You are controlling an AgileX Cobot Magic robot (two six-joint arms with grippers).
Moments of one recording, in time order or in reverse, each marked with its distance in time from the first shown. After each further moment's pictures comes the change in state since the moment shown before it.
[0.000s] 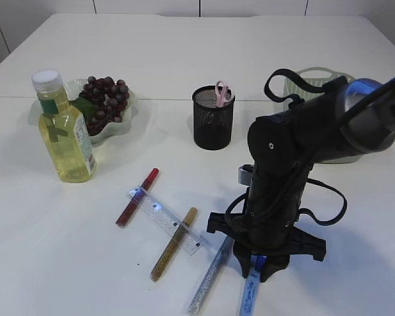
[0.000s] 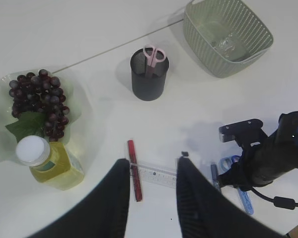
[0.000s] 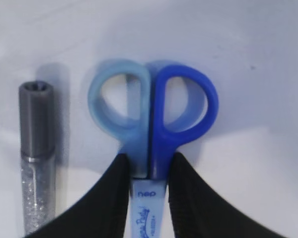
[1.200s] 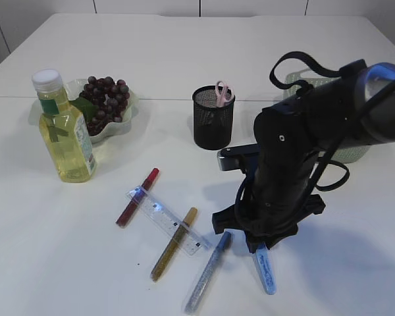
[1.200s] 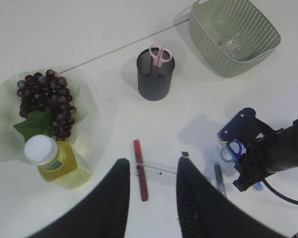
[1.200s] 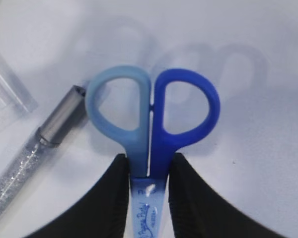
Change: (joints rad) left arm 0.000 0.000 0.000 0.019 0.000 0.000; right arm 0.000 -0.059 0.000 -0.153 -0.064 -0.408
